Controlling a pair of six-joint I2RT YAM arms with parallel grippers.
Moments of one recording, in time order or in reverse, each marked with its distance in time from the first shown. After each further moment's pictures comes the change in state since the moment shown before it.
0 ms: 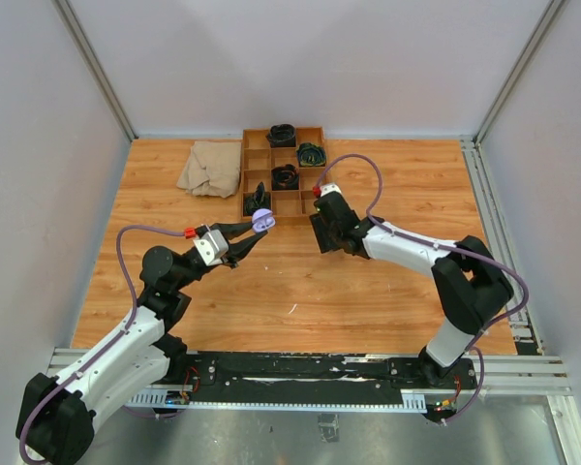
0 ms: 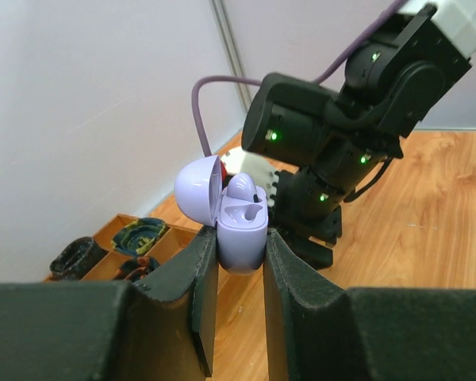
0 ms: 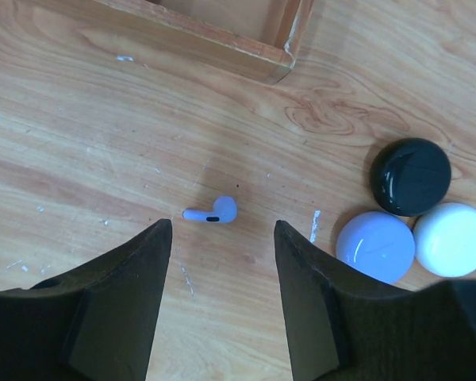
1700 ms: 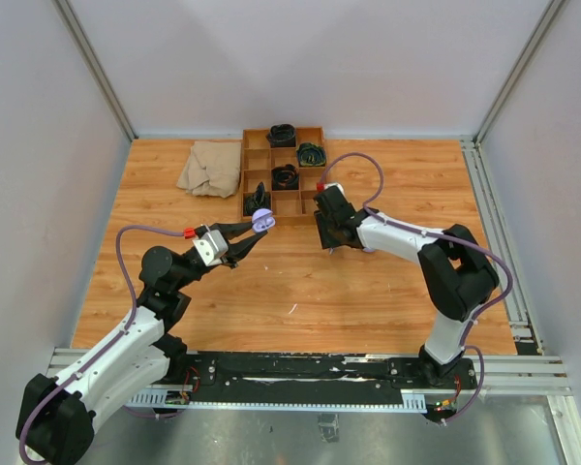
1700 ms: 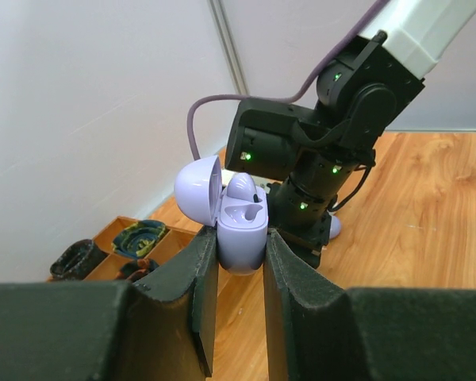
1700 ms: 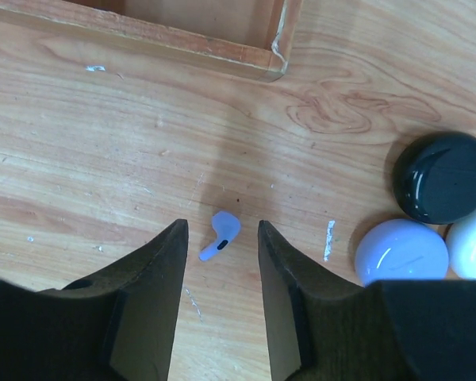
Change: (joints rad) left arm 0.000 -0.004 0.004 -0.002 0.004 0.000; right arm -0.047 0.113 0.078 -0.061 -0.051 0.089
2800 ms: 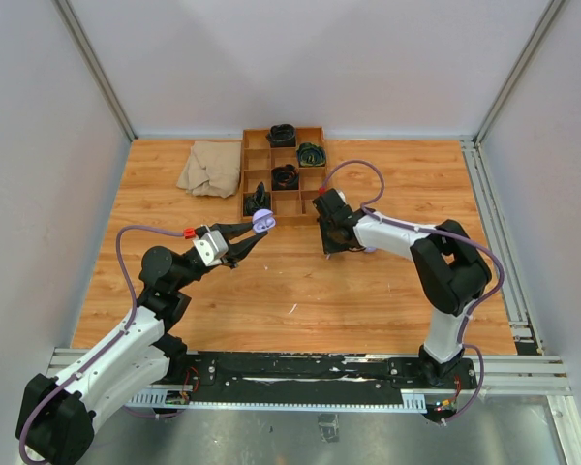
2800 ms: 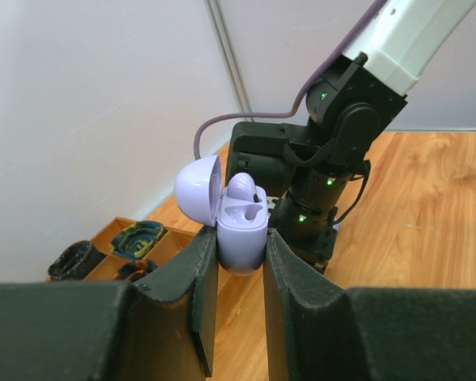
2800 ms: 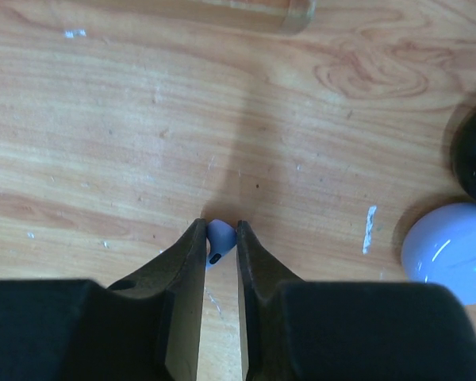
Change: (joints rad) left arm 0.000 0.000 0.000 0.000 0.008 -0.001; right arm -0.008 0.080 0.036 -0.058 -0.063 0.114
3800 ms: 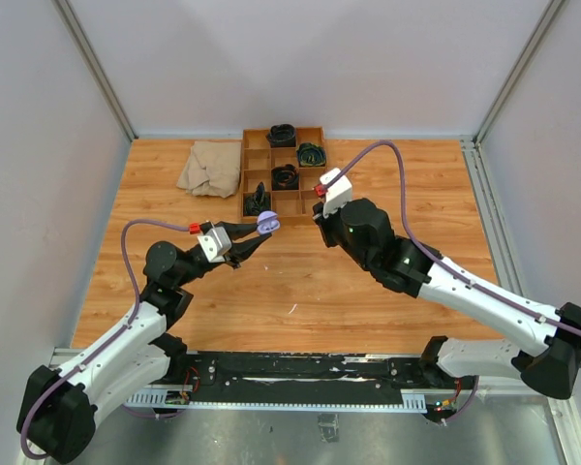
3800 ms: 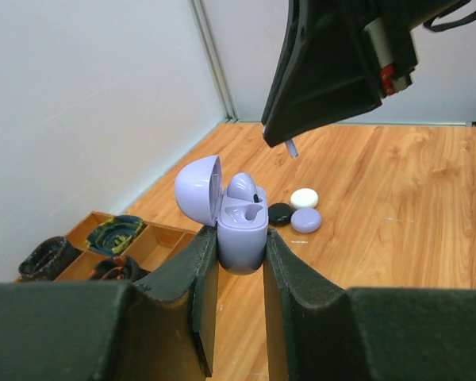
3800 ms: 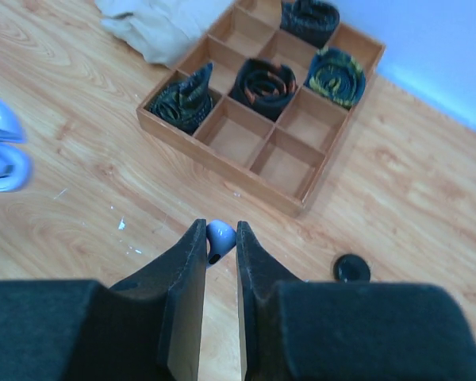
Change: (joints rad) left arm 0.000 0.047 0.014 -0.001 0.038 -0.026; right arm 0.304 -0.673 -0.096 0.162 0.225 -0.392
